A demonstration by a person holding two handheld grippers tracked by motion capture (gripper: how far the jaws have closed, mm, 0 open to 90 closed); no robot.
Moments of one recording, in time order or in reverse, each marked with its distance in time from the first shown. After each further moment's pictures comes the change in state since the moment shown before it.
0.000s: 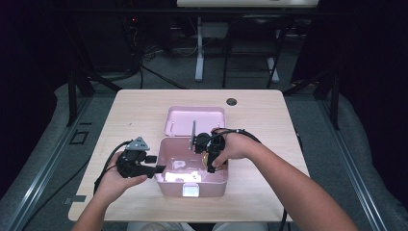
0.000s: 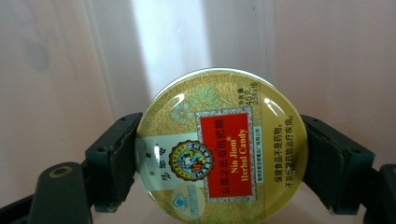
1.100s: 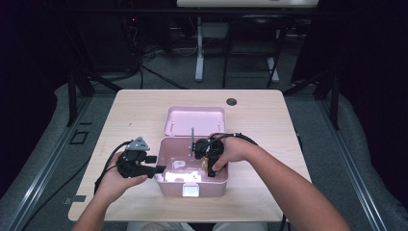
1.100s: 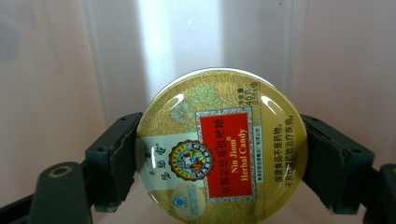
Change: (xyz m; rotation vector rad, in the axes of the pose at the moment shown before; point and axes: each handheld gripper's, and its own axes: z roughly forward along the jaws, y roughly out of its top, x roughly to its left) left arm 0.000 0.000 0.001 0.006 -0.005 -0.005; right arm 0.000 0.001 0.026 0.016 0.027 -0.077
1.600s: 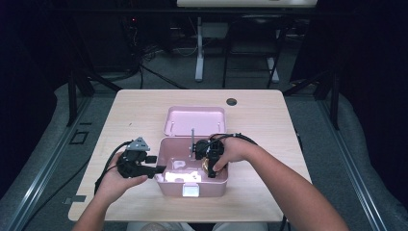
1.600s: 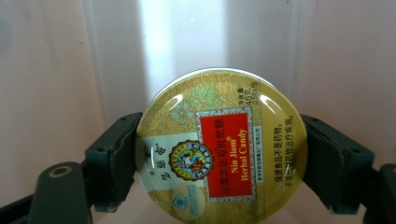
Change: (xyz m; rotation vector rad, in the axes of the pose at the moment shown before) left arm 0.000 0.000 0.001 -0.006 0.008 0.003; right arm -0.001 -0.001 0.006 0.005 0.016 -0.013
